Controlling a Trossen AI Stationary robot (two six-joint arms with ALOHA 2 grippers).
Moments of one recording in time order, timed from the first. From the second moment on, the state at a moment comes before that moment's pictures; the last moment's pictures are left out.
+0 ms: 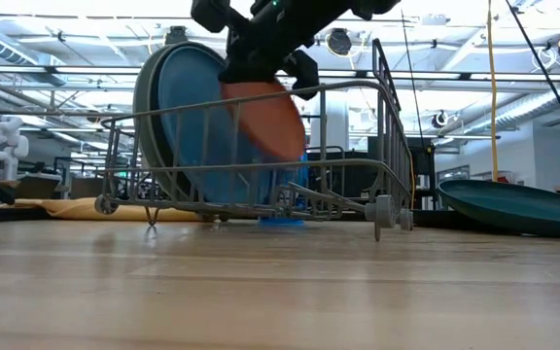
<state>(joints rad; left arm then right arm) -0.76 1.08 1.62 -0.51 -0.59 -0.11 0.15 1.97 1.41 0.24 0.84 0.56</state>
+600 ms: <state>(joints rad) -0.76 1.08 1.62 -0.52 -0.59 -0.12 0.18 1.98 1.41 0.39 0.84 0.44</state>
